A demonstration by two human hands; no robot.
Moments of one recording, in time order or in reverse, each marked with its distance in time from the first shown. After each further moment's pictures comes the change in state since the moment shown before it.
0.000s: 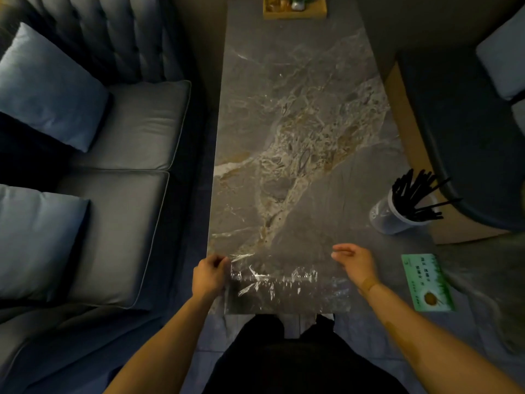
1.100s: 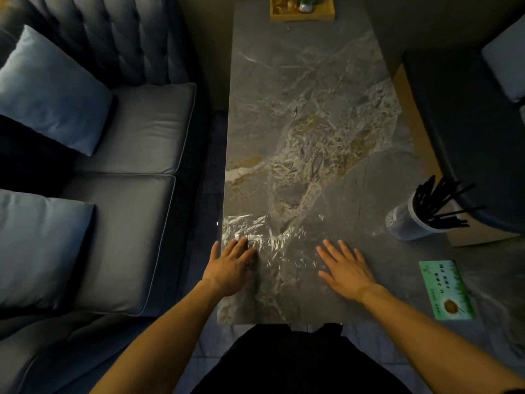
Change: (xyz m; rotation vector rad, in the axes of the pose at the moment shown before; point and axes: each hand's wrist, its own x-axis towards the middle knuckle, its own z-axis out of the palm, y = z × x) left_hand 0.045 0.008 -0.016 1.052 -0.320 0.624; right_hand -0.012 -0.024 0.042 -1.329 -0.329 -0.408
